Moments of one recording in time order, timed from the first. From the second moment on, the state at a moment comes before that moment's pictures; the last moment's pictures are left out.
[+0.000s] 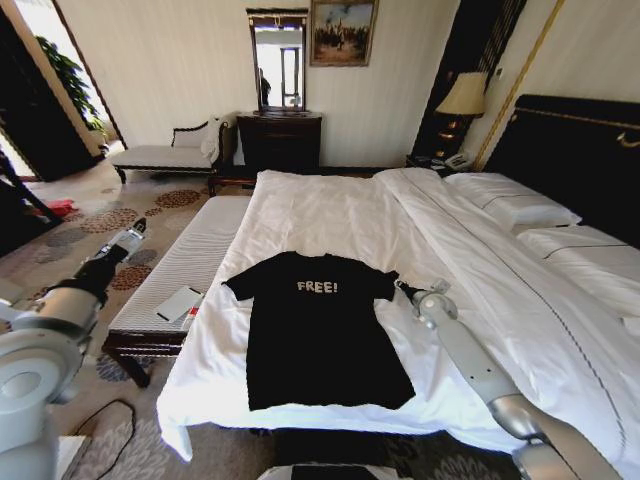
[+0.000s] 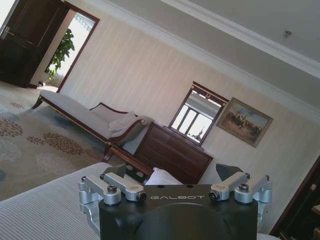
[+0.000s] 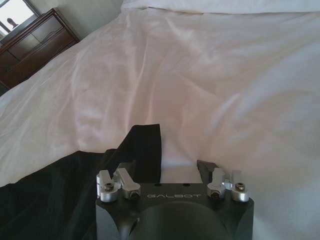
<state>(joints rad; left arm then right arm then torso) 1.24 -1.03 -1.07 -2.40 -1.40 0.49 -0.59 -0.66 1.01 0.22 1.18 1.33 -0.30 0.35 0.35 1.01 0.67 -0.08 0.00</state>
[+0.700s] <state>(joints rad) 1.23 -1.04 -1.06 -2.40 -1.39 0.49 -0.59 -0.67 1.01 0.20 1.21 1.31 -0.29 0.33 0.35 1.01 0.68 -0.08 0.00</state>
